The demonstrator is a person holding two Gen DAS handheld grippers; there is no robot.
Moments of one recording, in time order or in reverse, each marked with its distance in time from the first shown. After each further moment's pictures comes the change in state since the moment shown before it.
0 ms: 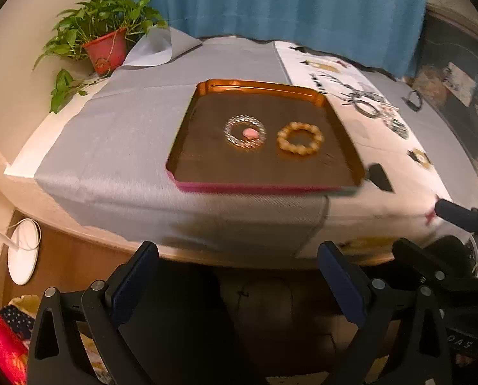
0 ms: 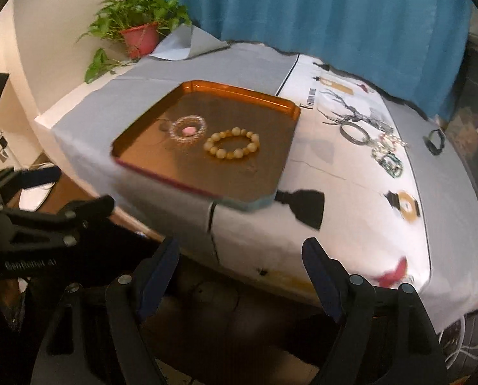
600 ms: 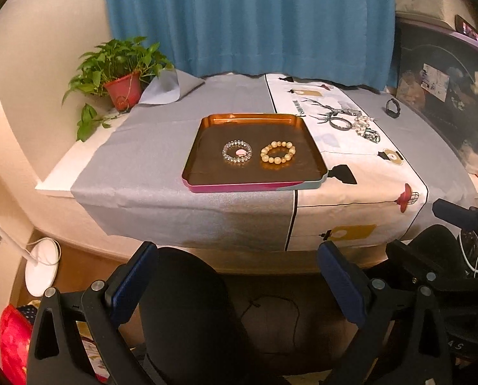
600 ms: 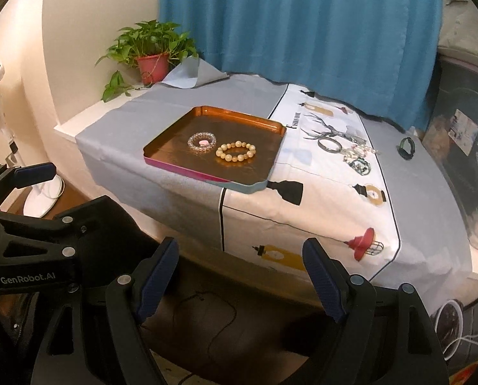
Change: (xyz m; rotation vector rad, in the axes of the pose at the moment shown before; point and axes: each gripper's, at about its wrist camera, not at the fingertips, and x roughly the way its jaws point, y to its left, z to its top) left arm -0.091 -0.029 -0.042 0.054 -0.153 0.068; right arm -0.086 0.009 -0.050 0.019 -0.121 -0.020
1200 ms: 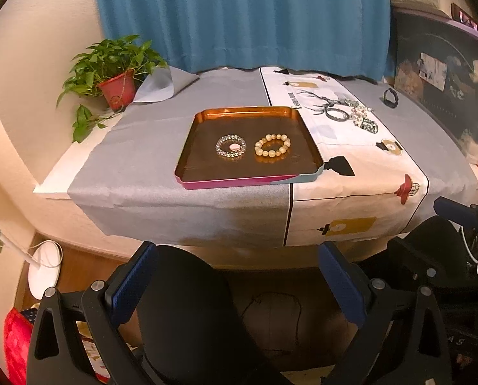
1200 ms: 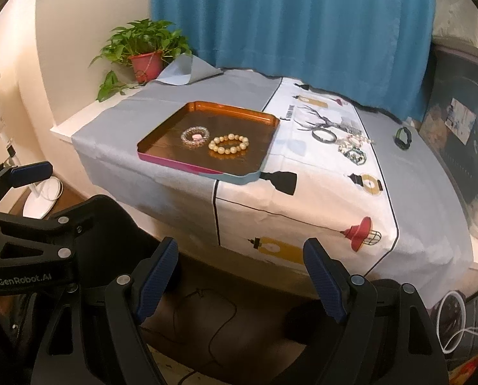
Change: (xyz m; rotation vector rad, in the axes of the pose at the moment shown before) left arm 0.010 -0.010 0.000 0.031 0.035 0.001; right arm 0.008 -0.012 -0.005 0.037 0.026 -0.003
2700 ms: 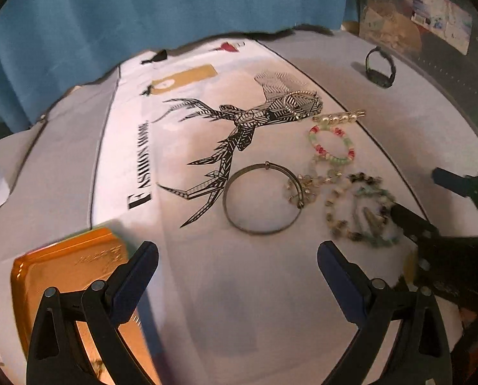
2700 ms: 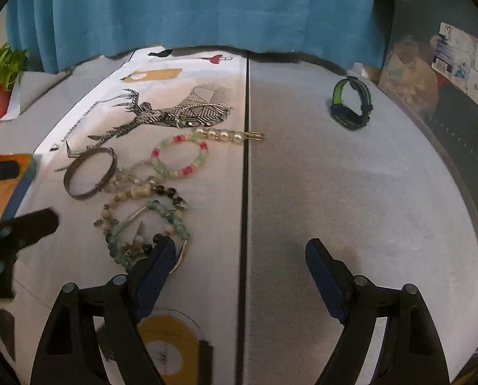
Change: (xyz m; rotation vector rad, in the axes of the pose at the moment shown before) left arm 0.304 -0.214 0.231 0.290 0.179 -0.205; right arm 0.266 -0.309 0.105 0.190 0.125 -0.216
